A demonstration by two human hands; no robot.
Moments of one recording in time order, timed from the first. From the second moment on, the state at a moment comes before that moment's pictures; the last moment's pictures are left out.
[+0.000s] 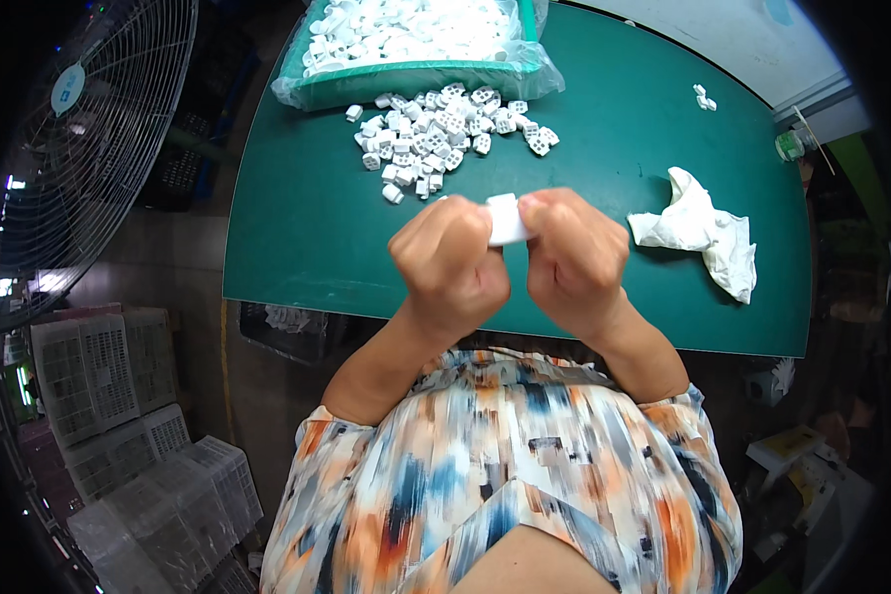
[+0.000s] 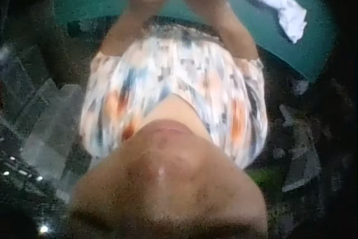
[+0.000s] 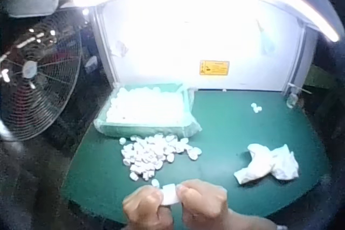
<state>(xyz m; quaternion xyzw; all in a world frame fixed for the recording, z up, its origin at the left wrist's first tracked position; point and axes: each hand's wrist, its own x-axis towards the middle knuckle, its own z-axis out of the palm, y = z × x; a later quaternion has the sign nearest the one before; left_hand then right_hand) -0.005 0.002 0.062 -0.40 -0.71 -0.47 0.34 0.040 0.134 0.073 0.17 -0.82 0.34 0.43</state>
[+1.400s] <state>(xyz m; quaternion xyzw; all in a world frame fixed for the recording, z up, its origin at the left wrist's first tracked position) -0.334 -0.017 0.039 -0.23 -0.91 -0.20 0.29 0.061 0.165 0.050 0.09 -0.89 0.43 0.14</state>
